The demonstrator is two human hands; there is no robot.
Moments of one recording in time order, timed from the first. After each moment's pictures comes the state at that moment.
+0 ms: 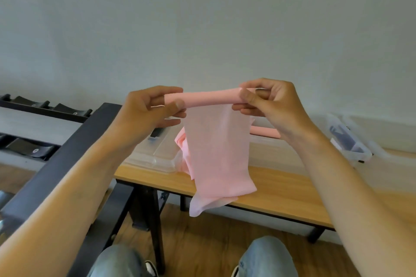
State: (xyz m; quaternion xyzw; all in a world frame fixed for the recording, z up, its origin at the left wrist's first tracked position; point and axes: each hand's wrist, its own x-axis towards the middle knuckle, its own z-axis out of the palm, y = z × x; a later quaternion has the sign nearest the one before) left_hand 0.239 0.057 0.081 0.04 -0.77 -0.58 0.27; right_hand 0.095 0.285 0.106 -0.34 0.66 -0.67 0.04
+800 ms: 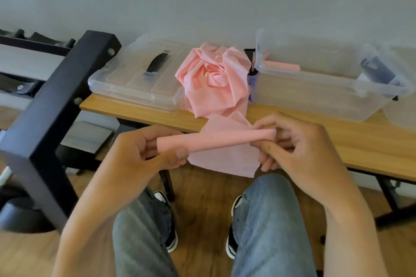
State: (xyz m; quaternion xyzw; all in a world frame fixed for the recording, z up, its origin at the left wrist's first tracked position) left_hand 0.326 0.109 -0.048 0.13 -0.76 -0.62 0.14; right_hand 0.186 0.347 -0.030 -0.35 0.80 -0.49 0.06
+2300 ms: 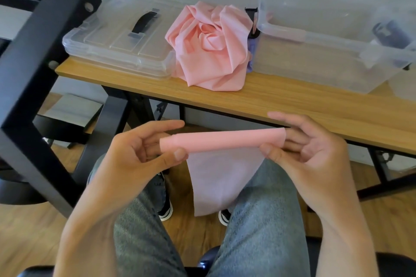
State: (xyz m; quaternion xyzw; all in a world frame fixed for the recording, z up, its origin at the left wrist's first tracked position) left_hand 0.339 0.125 -0.102 0.14 -0.72 -0.67 0.13; right_hand 0.216 0.373 -0.080 -0.24 0.75 -0.62 0.06
